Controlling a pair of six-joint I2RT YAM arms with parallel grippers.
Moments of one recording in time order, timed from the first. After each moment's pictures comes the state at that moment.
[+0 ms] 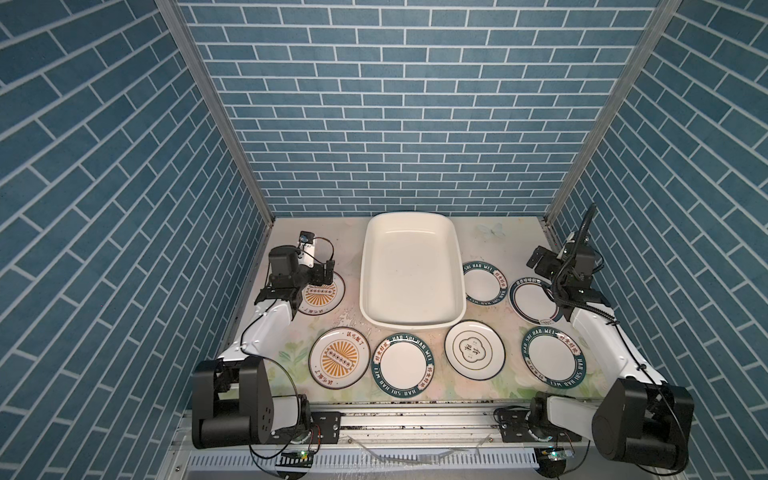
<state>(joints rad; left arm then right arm) 0.05 1.31 0.85 -0.07 0.22 0.14 -0.07 1.16 0.86 -0.17 0.10 0.38</state>
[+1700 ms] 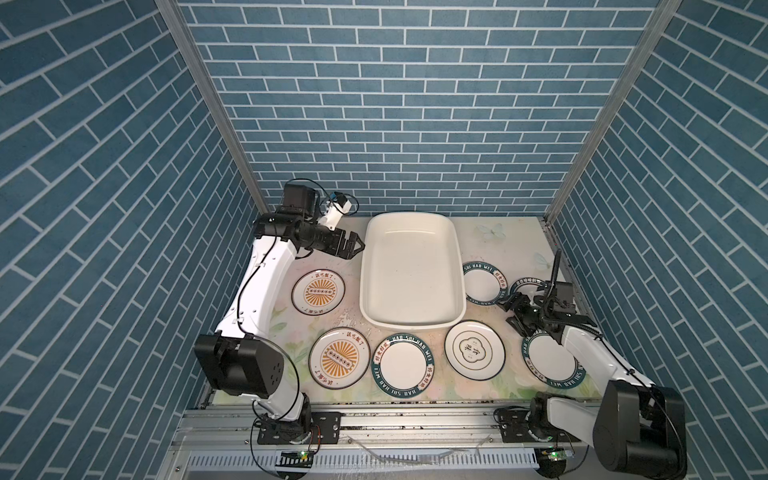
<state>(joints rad) -0.12 1.60 1.74 -1.06 0.50 0.19 -0.06 1.18 0.55 -0.32 -0.52 0.83</state>
